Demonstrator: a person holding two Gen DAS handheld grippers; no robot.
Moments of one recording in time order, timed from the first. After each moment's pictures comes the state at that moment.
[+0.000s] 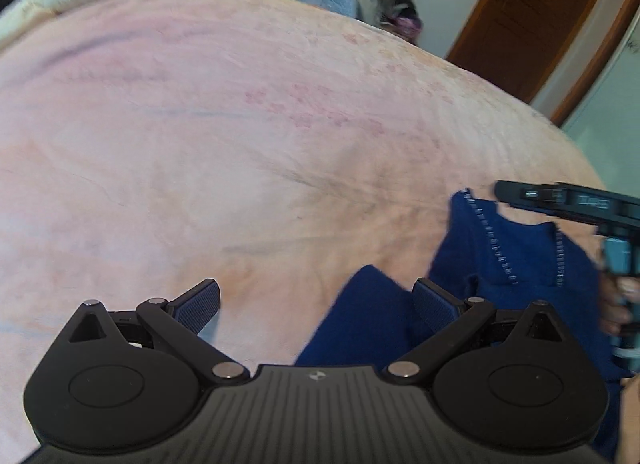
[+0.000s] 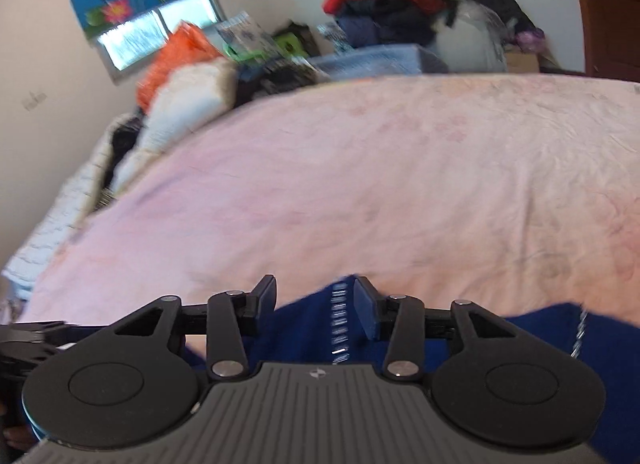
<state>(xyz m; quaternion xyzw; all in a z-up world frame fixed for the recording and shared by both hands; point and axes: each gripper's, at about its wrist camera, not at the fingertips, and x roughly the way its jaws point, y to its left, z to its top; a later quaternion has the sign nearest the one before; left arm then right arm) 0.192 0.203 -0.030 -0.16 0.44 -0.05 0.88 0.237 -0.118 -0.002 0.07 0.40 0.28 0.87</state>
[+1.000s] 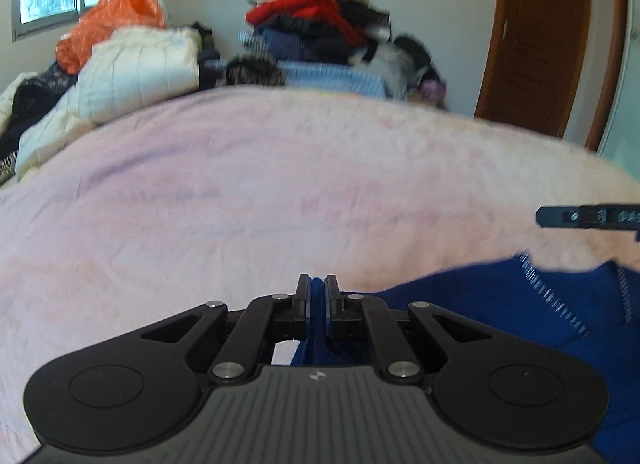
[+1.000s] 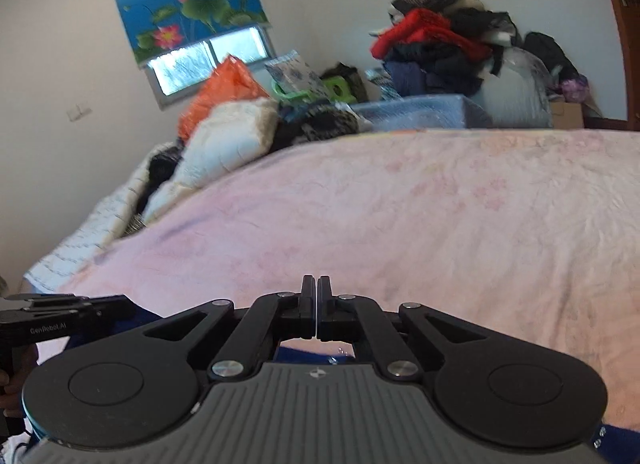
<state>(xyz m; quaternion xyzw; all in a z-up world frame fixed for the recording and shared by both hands) 0.202 0.217 -0.012 -0.04 0.34 0.05 0.94 0.263 -0.119 0.004 0.08 0.32 0.36 0.87</state>
